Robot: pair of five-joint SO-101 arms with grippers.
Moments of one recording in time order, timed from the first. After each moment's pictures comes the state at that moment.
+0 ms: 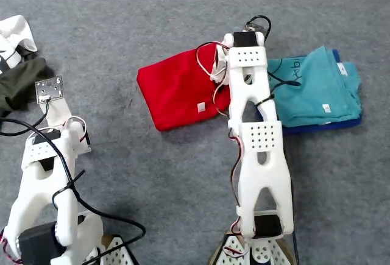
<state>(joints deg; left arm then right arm) -20.7 -24.1 60.7 35.1 -10.2 -8.2 69.3 -70.7 101.1 -39.2</state>
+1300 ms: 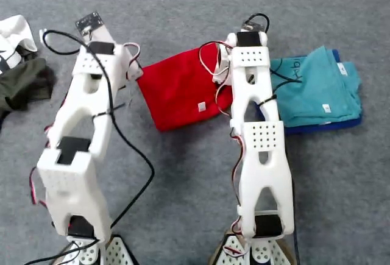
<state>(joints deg) 1.5 25.2 -15.9 67.4 28.2 -7.0 69.3 -71.3 101.1 -31.7</state>
